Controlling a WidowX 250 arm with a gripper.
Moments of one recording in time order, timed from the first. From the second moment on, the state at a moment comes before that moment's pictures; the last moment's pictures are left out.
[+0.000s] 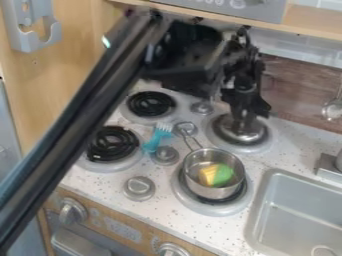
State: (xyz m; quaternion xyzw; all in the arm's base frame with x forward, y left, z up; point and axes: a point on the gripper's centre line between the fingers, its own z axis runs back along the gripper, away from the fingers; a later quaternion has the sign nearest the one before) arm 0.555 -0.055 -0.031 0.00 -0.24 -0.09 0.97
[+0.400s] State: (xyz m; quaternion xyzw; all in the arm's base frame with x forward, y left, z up) arm 0.533 -0.050 -0.025 0.00 -0.24 -0.07 0.97
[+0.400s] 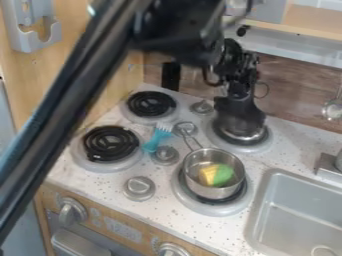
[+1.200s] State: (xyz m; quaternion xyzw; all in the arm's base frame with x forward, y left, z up) arm 0.422 -0.016 0.047 -0.04 -0.10 -0.05 0.99
